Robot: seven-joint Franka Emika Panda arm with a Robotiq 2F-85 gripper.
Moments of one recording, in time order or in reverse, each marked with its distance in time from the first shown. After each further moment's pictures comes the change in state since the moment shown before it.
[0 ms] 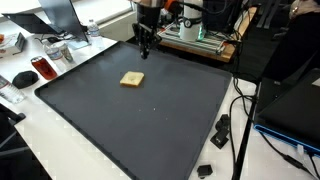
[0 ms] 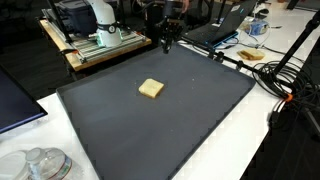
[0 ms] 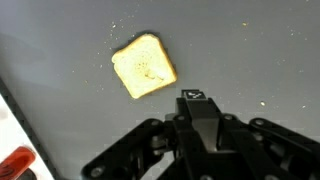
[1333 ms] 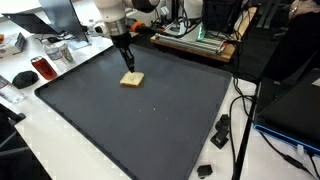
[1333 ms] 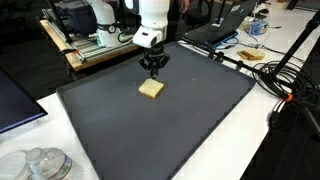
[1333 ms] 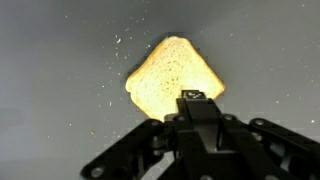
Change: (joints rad) arm -0.167 0.274 -0.079 0.129 0.385 0.067 -0.272
